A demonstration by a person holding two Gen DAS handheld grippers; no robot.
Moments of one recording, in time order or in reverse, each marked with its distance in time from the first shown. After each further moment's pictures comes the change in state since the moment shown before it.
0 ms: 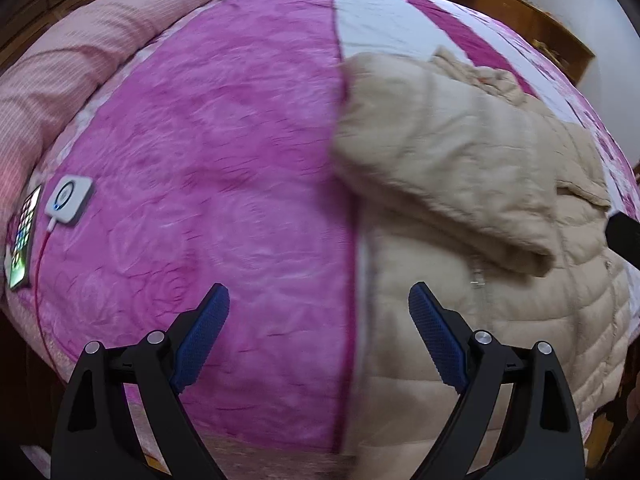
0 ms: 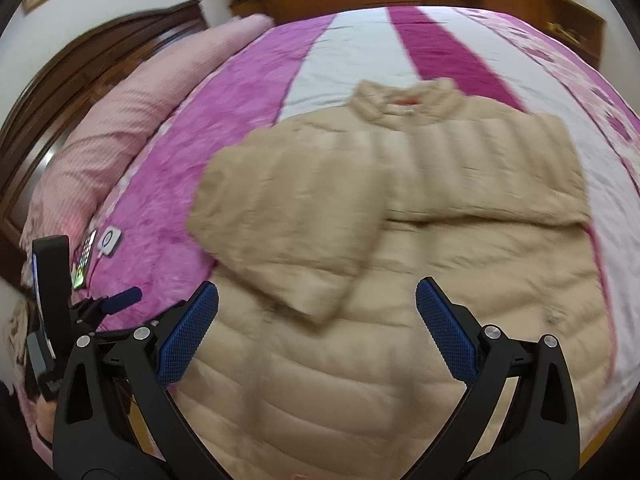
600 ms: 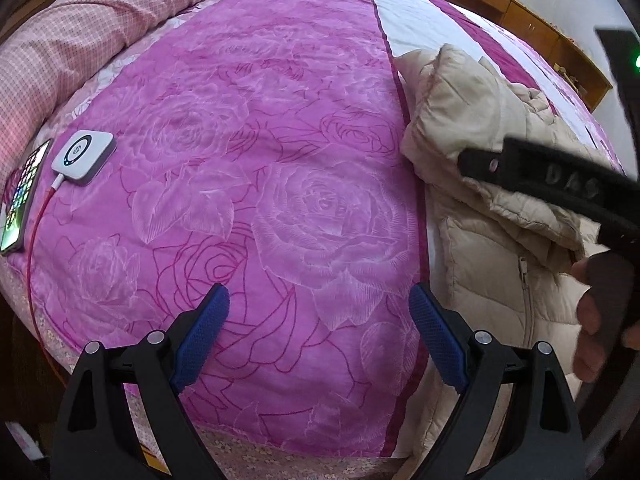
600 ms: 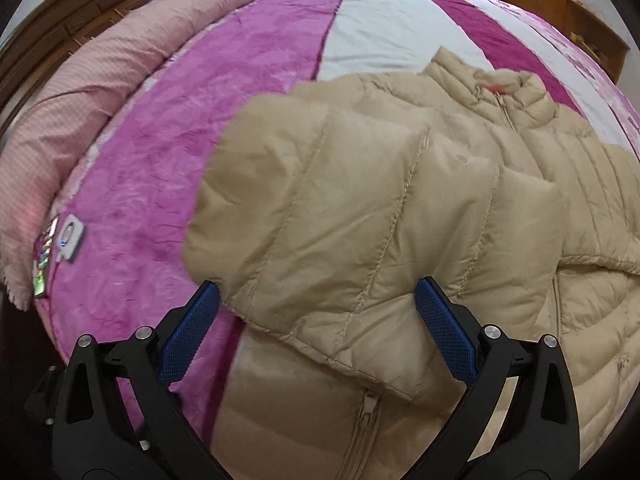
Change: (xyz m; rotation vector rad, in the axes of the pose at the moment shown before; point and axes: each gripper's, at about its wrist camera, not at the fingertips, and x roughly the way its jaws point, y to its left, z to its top) left arm 0.015 0.040 -0.013 -0.094 0.007 -0.017; right arm 0.119 0.056 0.028 -0.043 0.091 -0.109
